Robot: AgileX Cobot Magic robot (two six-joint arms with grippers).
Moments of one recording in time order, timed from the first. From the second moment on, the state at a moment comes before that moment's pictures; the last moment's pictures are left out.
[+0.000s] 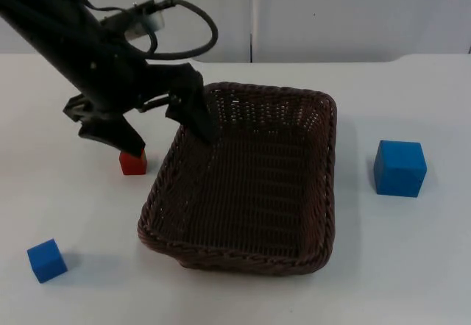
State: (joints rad) right arm 0.09 0.00 -0.52 0.00 1.08 -0.05; left arm -0.22 2.01 -1.27 -0.67 0.80 0.49
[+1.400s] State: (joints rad) right arm 0.09 0.00 -0.52 -0.02 1.08 -0.02; left arm -0.31 2.13 -1.27 -0.64 0.65 0.45
